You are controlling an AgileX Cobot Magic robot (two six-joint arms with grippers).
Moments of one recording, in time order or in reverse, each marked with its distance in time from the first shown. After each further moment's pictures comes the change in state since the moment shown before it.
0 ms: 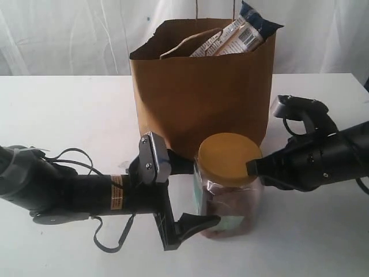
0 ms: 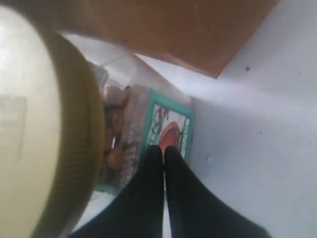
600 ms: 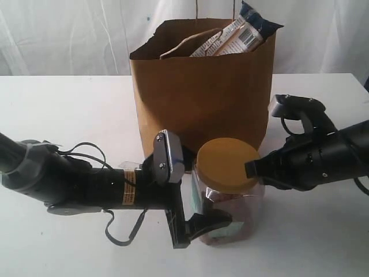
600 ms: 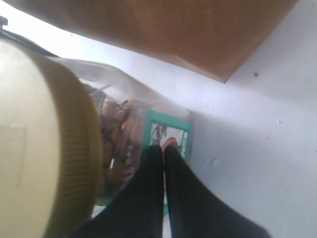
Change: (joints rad) left arm -0.029 0.019 -0.079 0.066 0.022 0.002; right arm -0.002 0.000 -0.002 0.028 0.007 -0.056
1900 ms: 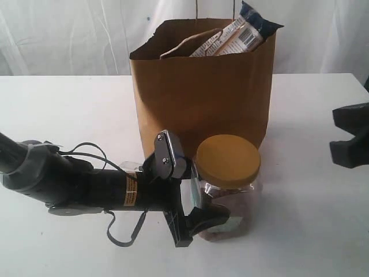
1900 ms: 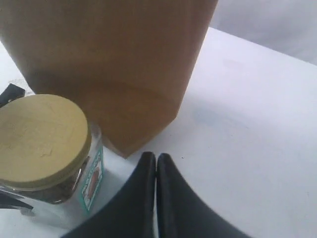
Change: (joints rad) left arm -0.004 0.000 -0.002 -0.016 0.079 -0.130; right arm 0.000 -0.647 0.022 -0.678 0.006 0.440
